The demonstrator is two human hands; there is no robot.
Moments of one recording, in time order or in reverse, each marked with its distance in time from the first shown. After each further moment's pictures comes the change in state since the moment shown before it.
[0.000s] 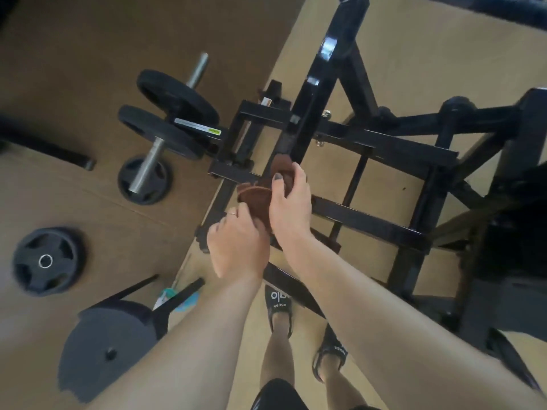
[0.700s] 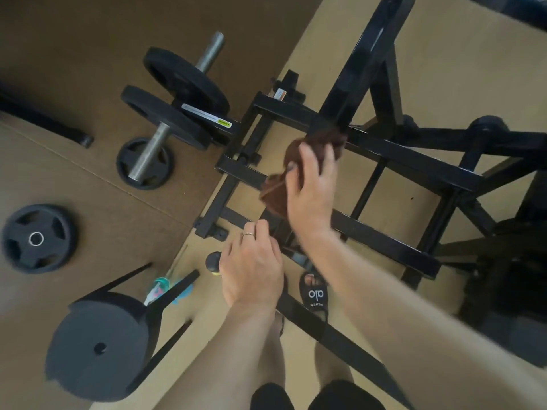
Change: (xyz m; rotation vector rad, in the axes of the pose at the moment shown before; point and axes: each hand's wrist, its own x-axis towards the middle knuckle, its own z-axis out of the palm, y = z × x) left_hand -0.002 0.002 0.006 0.010 -0.004 -0.016; right_hand 0.062 -0.001 0.007 -0.434 0.060 -0.529
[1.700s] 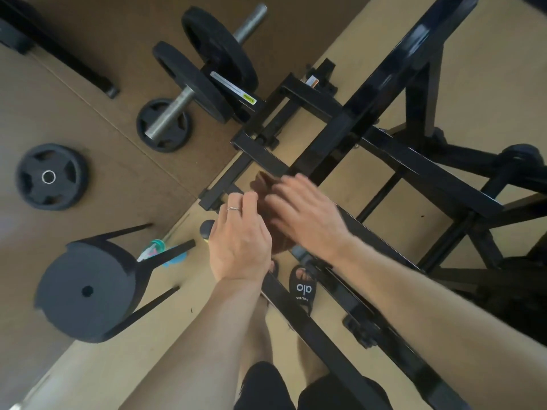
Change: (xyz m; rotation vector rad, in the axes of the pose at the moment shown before) left_hand -0.001 0.002 0.007 -0.223 0.275 -0.116; right_hand -0.012 0.053 -0.025 -0.453 -0.517 -1.027
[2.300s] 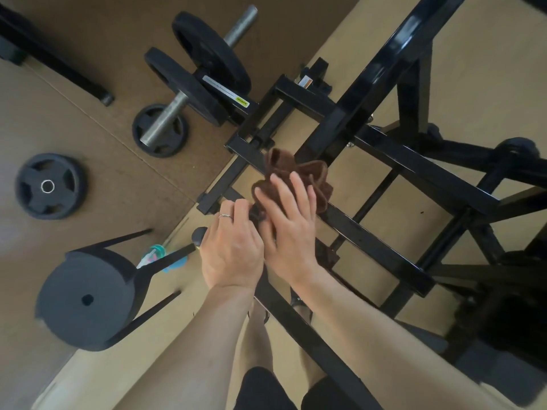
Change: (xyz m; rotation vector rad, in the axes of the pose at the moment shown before) left_hand -0.002 0.001 -0.002 0.009 -0.022 0.012; right_hand 0.005 -0.061 0.011 0.301 0.321 0.537
